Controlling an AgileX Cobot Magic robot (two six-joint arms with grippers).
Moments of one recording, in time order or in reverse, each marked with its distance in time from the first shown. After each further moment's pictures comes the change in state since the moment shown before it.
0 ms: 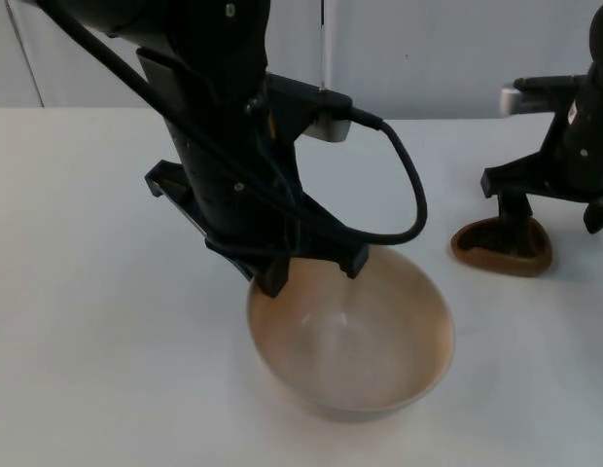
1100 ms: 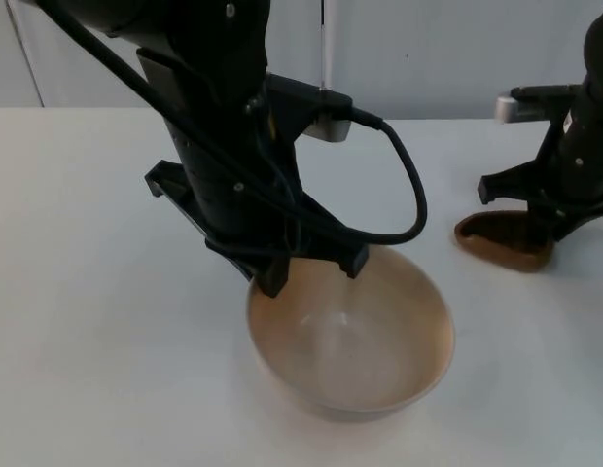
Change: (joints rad) right arm -0.002 0.025 -0.010 0.005 -0.020 -0.005; left arm 0.000 0.000 0.000 0.000 0.000 0.000
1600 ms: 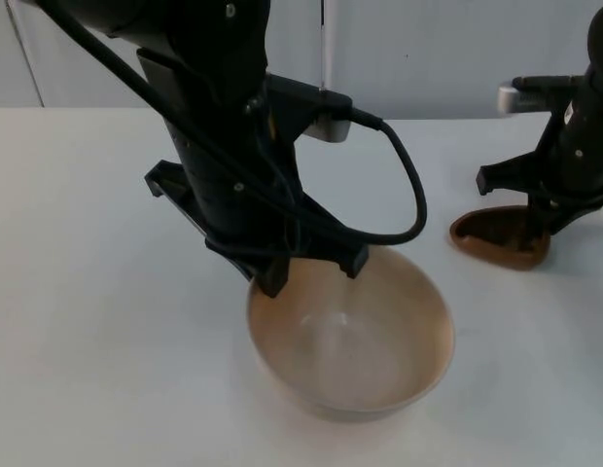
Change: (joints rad) right arm 0.000 -0.013 0.000 0.018 -0.007 0.002; left arm 0.000 0.000 0.000 0.000 0.000 0.000
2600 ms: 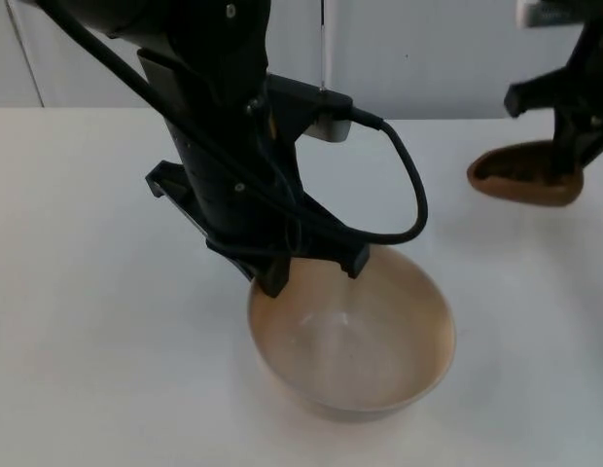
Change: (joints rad) right arm 0.000 -0.191 -0.102 0.106 0.319 -0.222; left arm 0.000 0.002 0.000 -0.002 -0.002 0.000
